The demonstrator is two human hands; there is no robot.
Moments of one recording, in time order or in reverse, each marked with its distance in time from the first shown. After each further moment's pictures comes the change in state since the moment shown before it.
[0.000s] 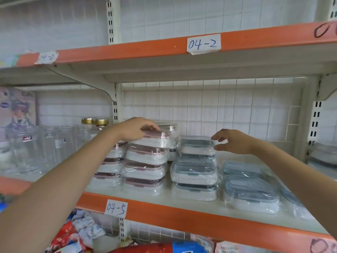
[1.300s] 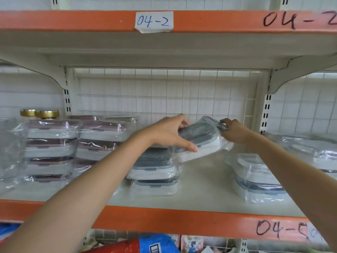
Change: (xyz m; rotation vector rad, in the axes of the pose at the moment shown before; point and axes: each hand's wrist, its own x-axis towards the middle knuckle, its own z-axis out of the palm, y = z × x) left_hand 0.056 0.145 0.080 -0.183 -0.044 0.259; right_hand -0.026 0.107 -0.021 0.037 0.176 0.442
